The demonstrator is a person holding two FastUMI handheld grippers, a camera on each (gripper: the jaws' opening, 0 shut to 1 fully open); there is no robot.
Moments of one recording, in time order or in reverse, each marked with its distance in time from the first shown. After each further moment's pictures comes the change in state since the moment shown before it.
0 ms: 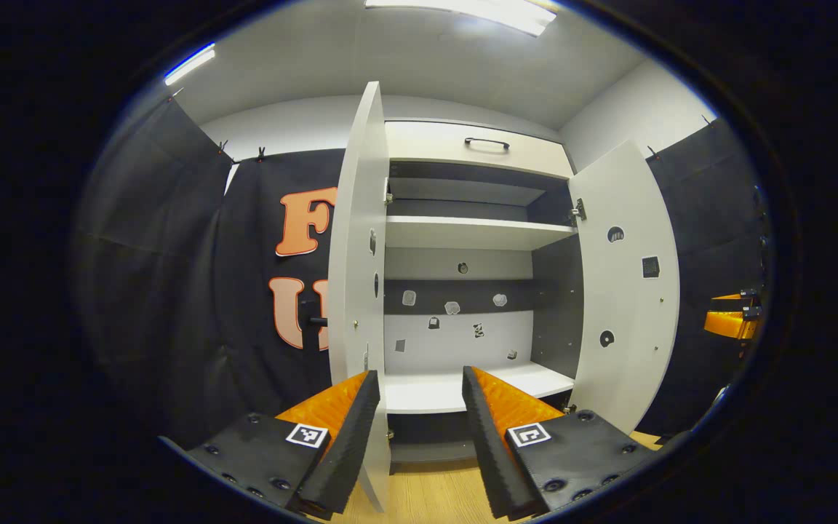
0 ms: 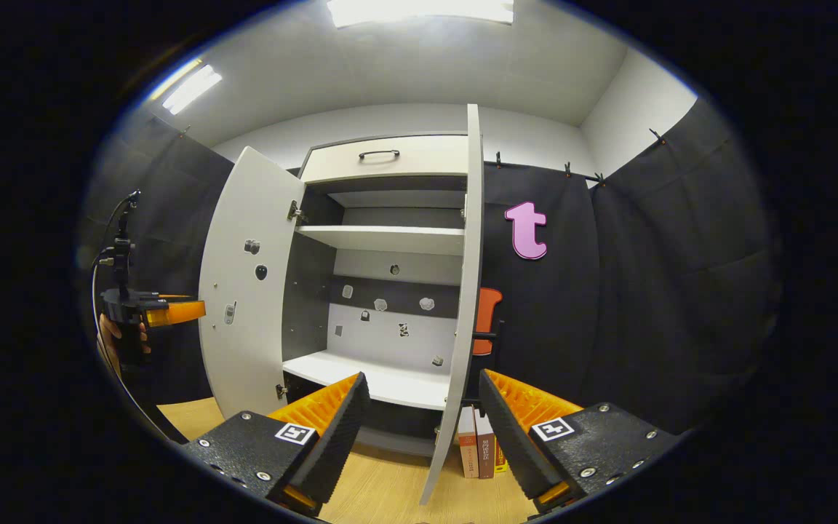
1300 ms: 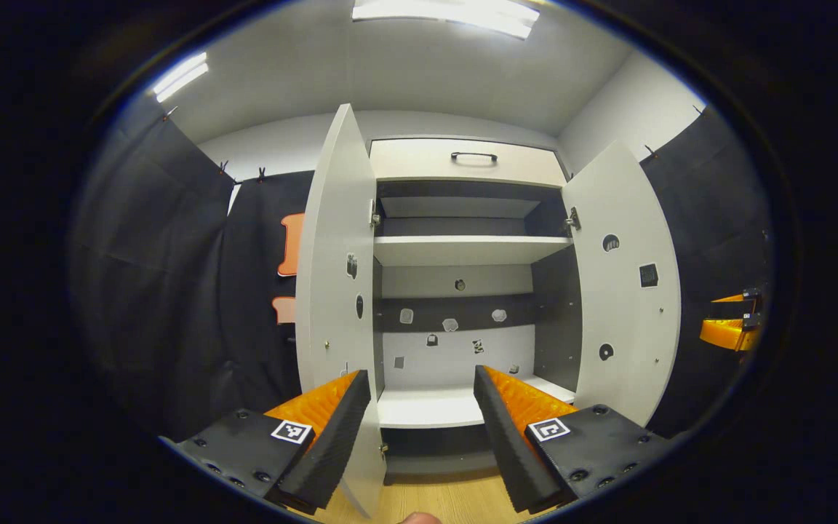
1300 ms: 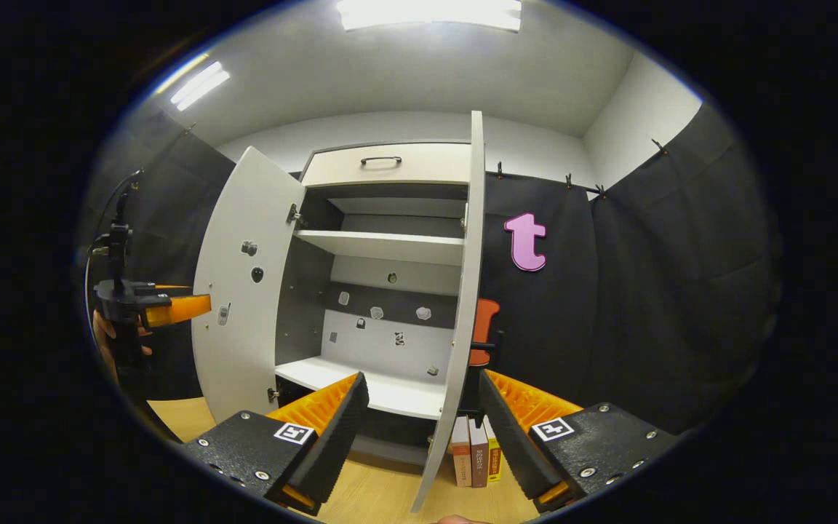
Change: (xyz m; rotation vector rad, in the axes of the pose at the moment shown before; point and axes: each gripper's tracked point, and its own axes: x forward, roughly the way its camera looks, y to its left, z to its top) left arm 0.009 -0.003 0.016 0.043 -0.072 0.046; right arm 0.014 0.001 0.005 -0.033 -0.043 -0.009
